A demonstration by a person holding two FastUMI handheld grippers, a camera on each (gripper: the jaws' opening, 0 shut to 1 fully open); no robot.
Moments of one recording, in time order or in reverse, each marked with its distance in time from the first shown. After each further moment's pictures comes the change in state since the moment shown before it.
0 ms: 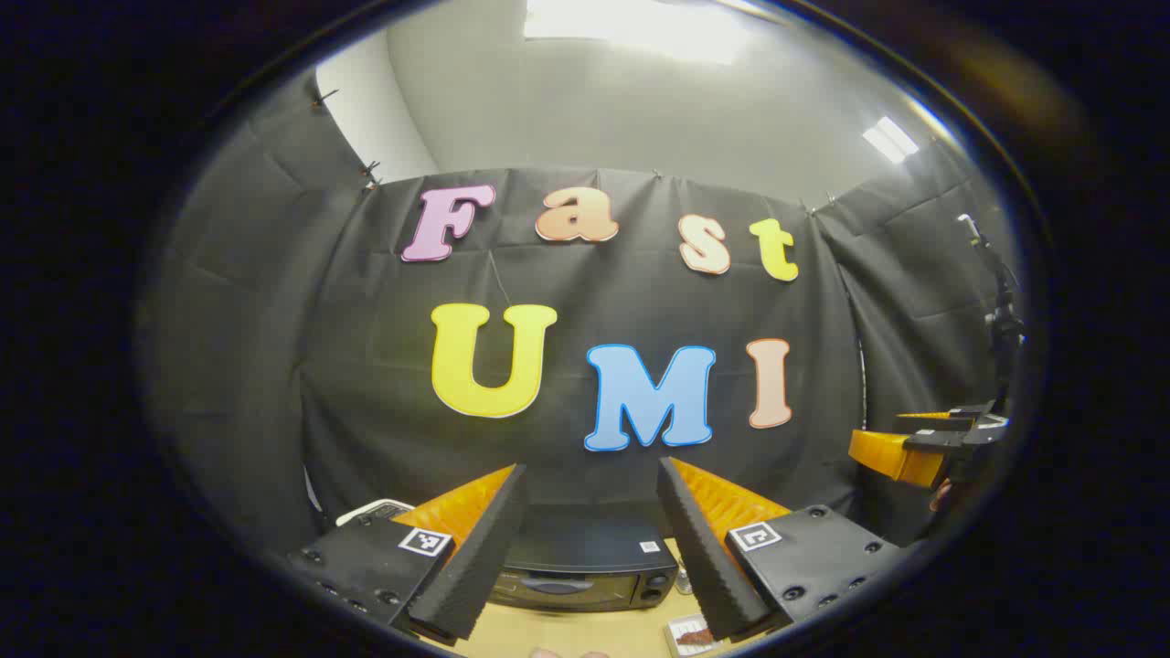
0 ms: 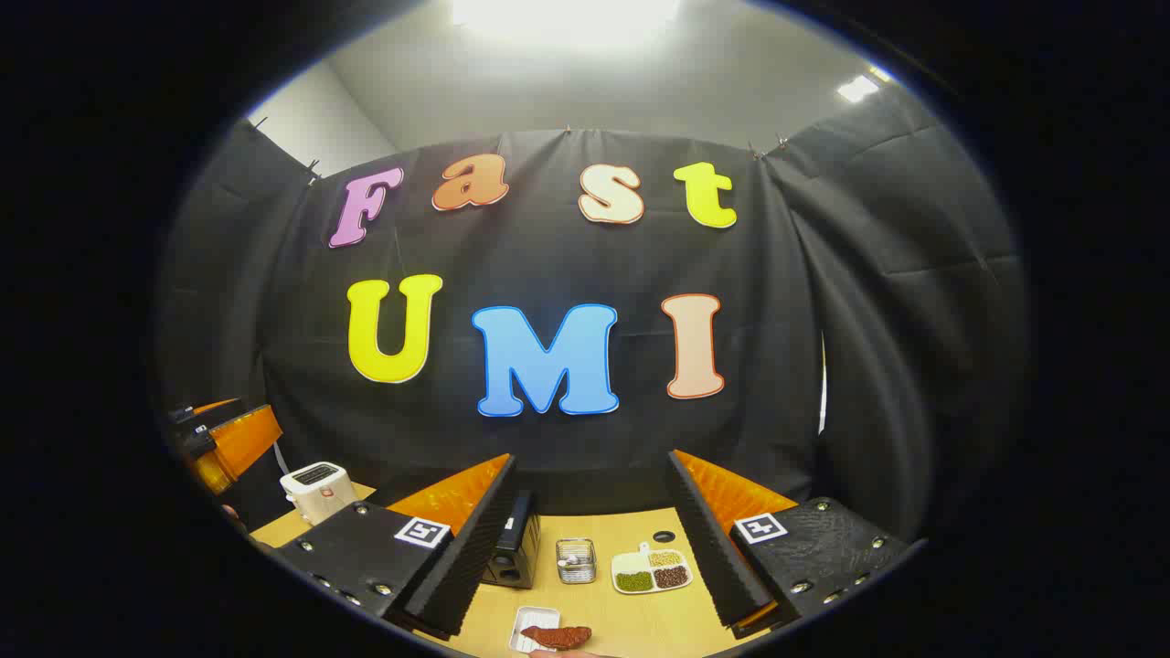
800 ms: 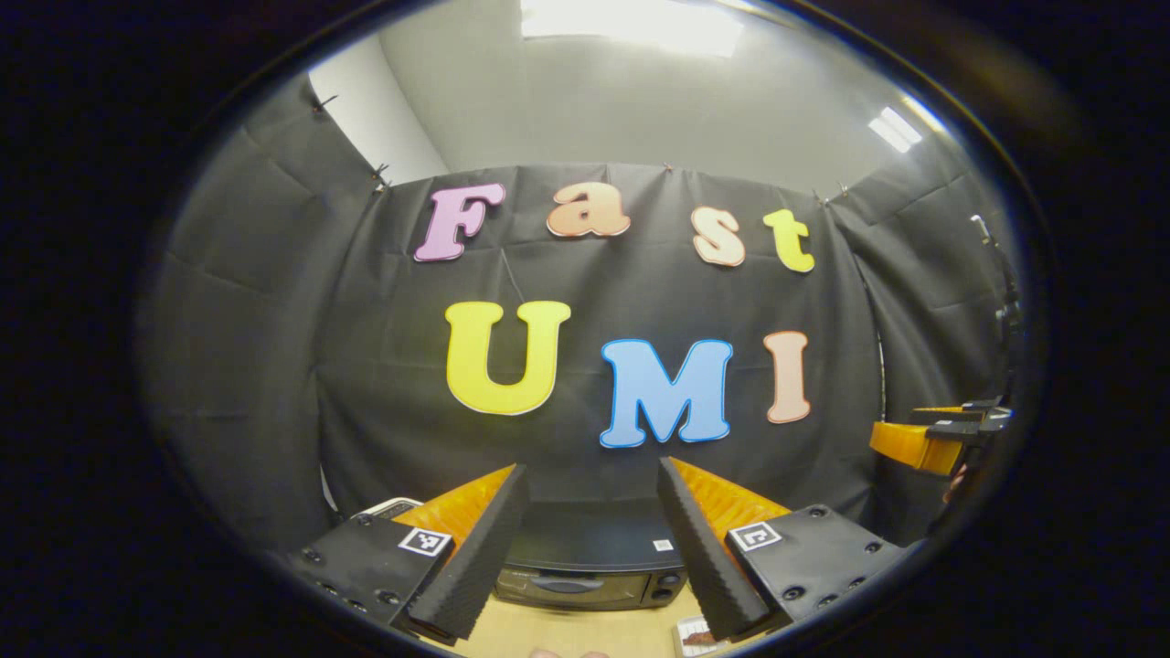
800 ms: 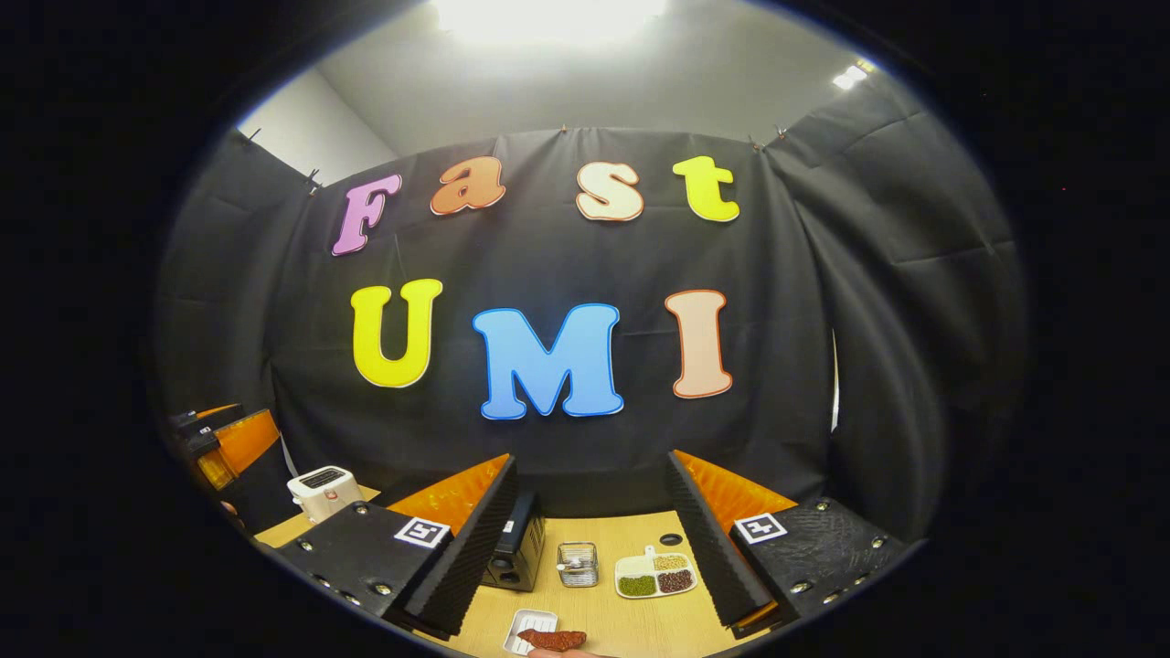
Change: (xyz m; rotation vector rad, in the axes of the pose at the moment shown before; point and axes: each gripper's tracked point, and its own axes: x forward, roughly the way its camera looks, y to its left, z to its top) left arm 0.006 0.002 -0.005 0.020 0.008 0.076; right arm 0.016 -0.014 -0.005 0.031 0.003 0.059
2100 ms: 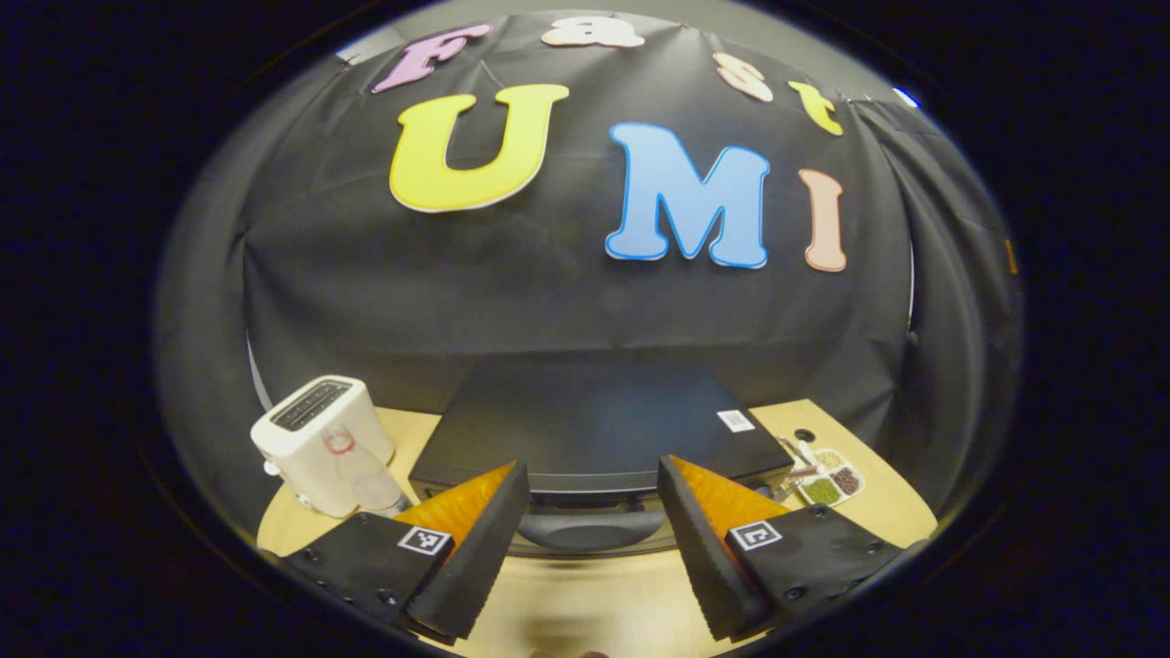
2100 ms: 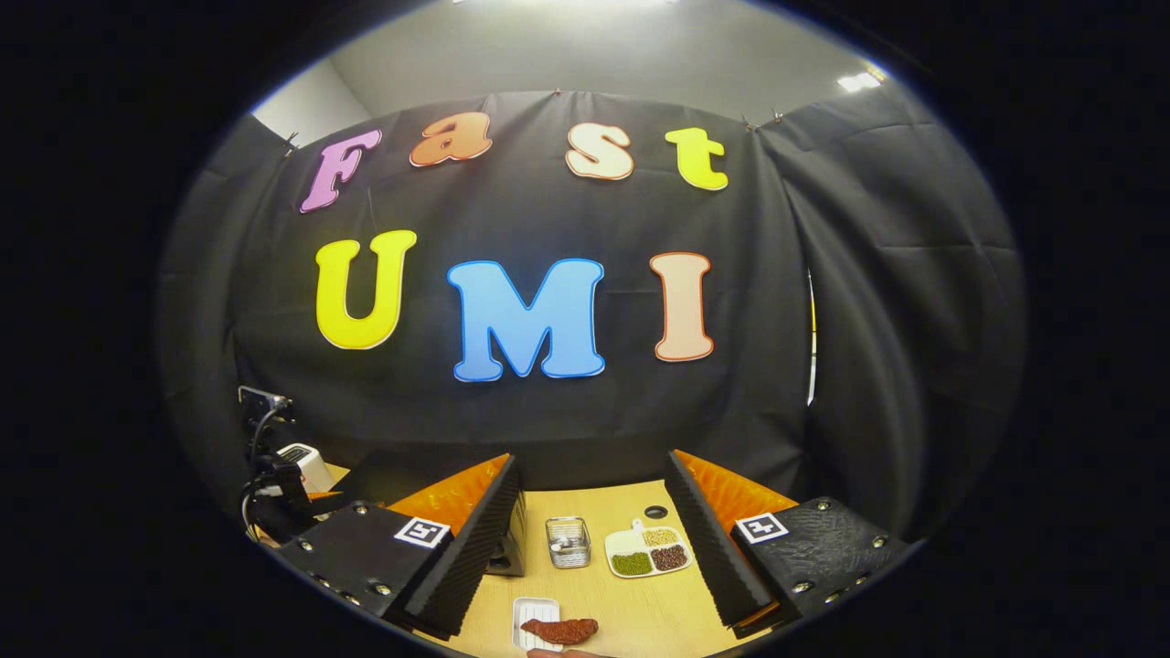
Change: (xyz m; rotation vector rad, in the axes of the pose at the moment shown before) left arm 0.152 0.032 -0.296 -0.014 0.515 -0.111; right arm 0.023 0.024 -0.046 -0.029 0.131 -0.148
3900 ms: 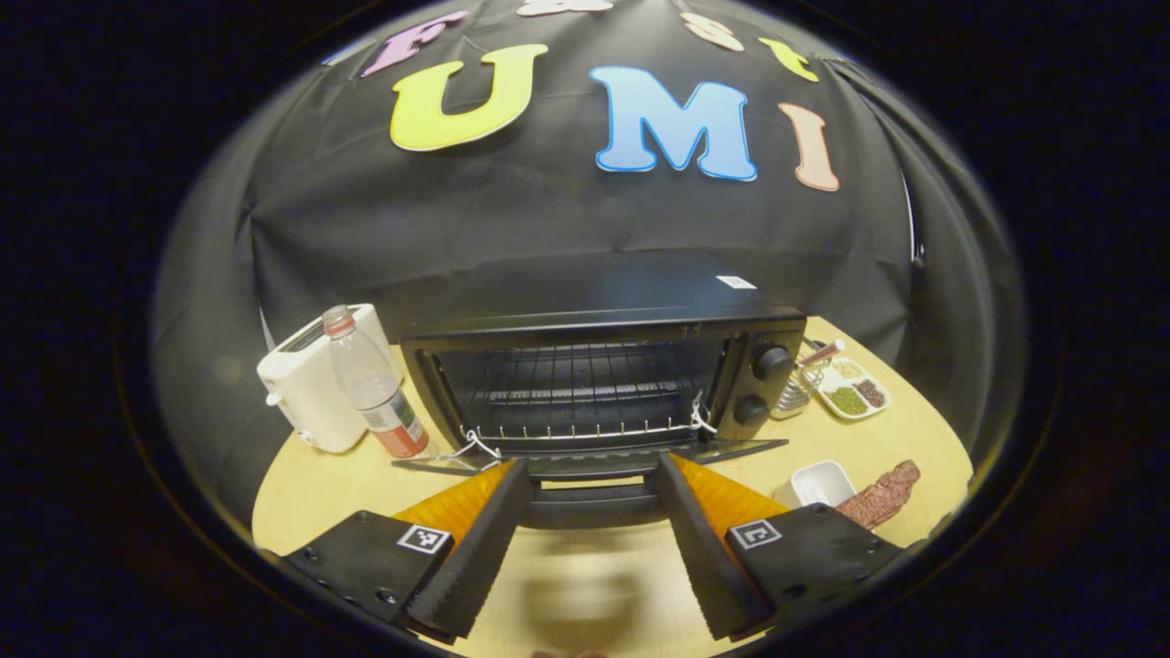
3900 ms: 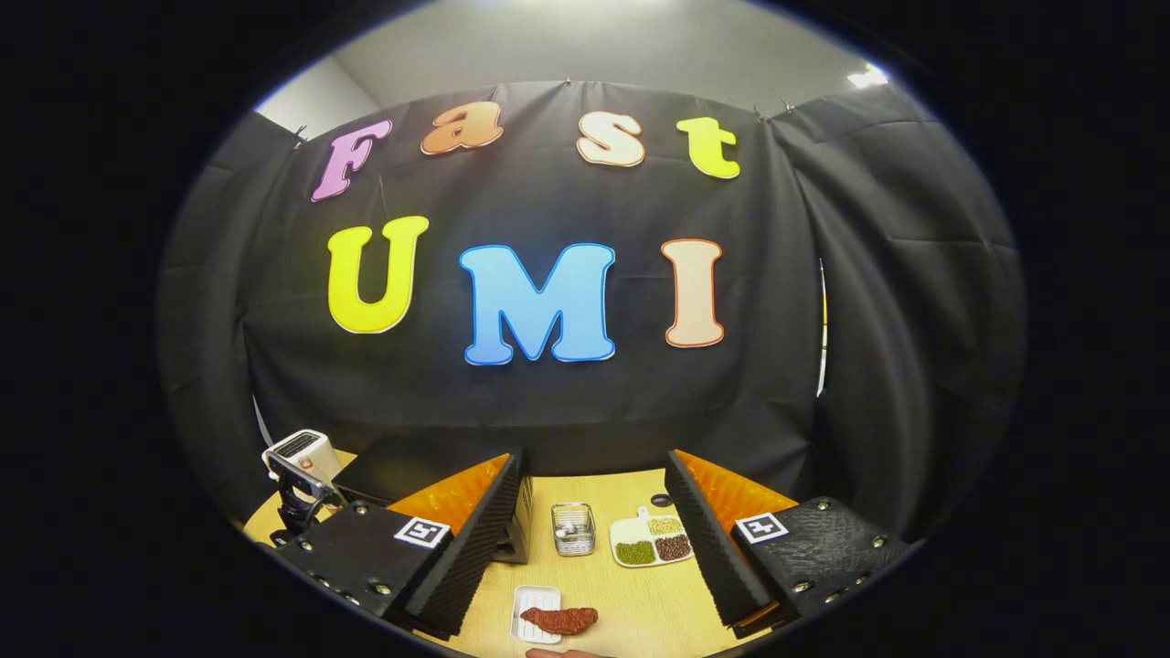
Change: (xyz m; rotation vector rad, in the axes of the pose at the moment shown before) left arm -0.042 -0.007 -0.119 0.086 0.133 0.038; right arm -0.009 0.003 -0.010 -0.015 0.033 0.042
